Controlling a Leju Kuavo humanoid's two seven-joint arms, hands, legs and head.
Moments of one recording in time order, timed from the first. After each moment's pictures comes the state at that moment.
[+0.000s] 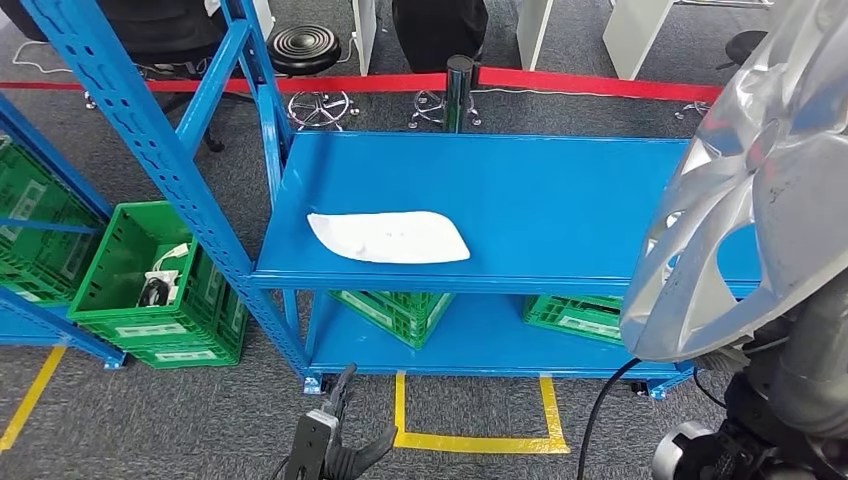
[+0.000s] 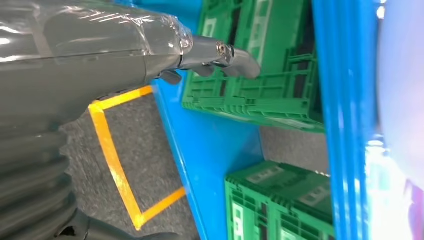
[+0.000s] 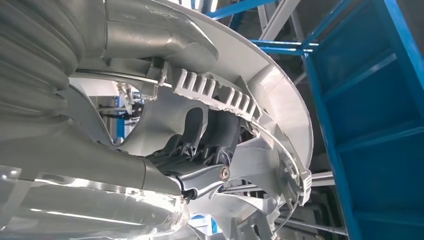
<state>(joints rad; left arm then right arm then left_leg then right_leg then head) -0.16 -0.02 -1.01 -0.59 0.46 0.53 -0.65 -0.11 -0.35 0.38 -2.39 -0.08 -0.61 -0.15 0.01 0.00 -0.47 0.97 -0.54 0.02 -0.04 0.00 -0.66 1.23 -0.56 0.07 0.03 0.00</state>
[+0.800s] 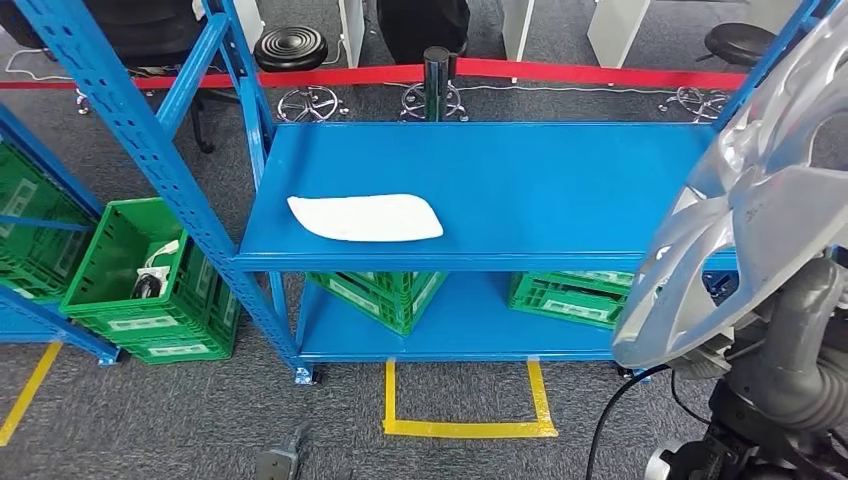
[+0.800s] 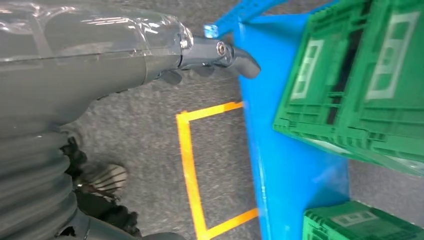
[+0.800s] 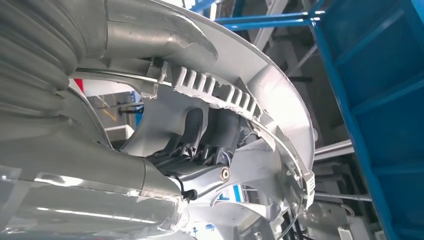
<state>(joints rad) -0.09 0.04 -0.97 -0.43 0.60 0.50 -0.67 0.04 -0.34 0.33 -2.38 -0.18 -0.67 -0.24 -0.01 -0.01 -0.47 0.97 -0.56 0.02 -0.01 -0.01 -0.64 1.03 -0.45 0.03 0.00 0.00</state>
